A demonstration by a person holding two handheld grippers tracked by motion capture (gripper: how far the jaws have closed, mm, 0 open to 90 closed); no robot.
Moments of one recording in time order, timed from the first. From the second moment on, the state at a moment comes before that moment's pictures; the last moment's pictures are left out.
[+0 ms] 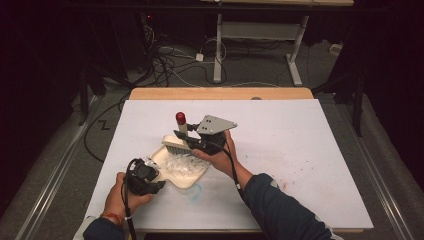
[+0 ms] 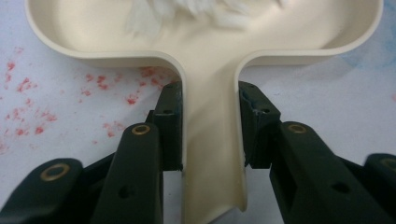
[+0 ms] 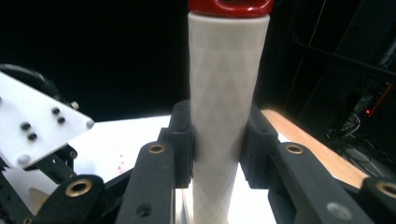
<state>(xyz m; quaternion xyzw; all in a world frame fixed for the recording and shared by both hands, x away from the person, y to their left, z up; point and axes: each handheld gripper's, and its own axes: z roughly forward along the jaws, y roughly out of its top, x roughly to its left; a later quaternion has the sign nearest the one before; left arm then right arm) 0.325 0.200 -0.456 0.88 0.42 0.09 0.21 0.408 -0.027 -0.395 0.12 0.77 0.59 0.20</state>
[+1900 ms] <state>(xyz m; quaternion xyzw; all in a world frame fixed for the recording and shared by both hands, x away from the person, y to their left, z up) 0.320 0.196 -0.459 0.89 0.41 0.08 0.21 0.342 -0.087 -0.364 0.20 0.76 0.56 0.26</state>
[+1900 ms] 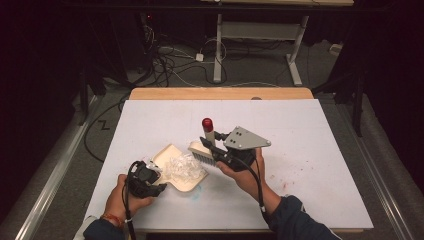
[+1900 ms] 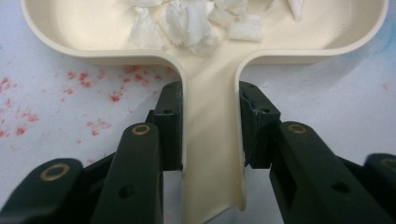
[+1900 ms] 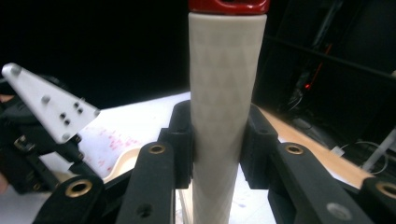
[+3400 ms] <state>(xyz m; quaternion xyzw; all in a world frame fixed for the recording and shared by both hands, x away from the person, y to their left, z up) 0.320 0.195 -0.459 0.88 0.41 0.08 0.21 0.359 -0.061 -0.370 0.19 0.75 0.58 0.24</state>
